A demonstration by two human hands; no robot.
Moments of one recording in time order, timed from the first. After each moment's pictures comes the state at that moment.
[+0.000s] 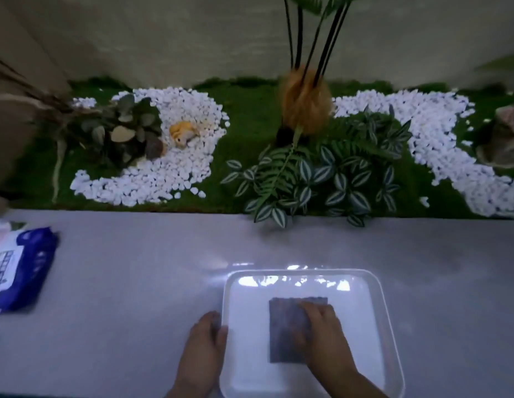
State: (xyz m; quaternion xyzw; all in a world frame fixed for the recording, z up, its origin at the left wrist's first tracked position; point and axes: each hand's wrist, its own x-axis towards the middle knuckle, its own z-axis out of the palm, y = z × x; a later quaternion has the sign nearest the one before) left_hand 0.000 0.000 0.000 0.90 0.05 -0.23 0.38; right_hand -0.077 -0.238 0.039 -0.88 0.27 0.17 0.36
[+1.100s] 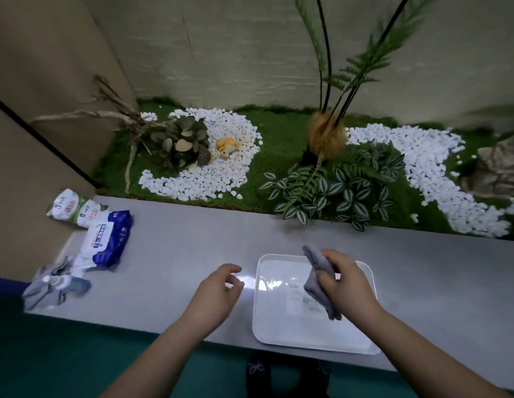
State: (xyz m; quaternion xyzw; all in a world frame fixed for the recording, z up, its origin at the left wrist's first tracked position) left_hand 0.003 0.034 0.242 0.90 -0.04 -0.27 0.35; right_hand -0.060 -0.214 0.258 -0.86 0.18 0.06 0.48
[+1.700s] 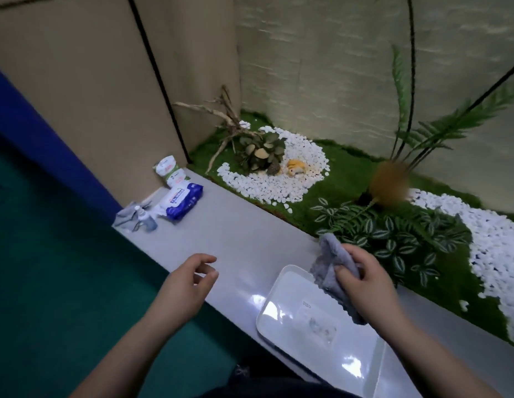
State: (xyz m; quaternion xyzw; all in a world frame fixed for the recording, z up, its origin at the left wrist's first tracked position) left_hand -0.108 0.074 0.344 0.88 0.16 -0.06 0.44; right_hand -0.060 -0.221 0.350 -0.84 0.04 0.08 0.54
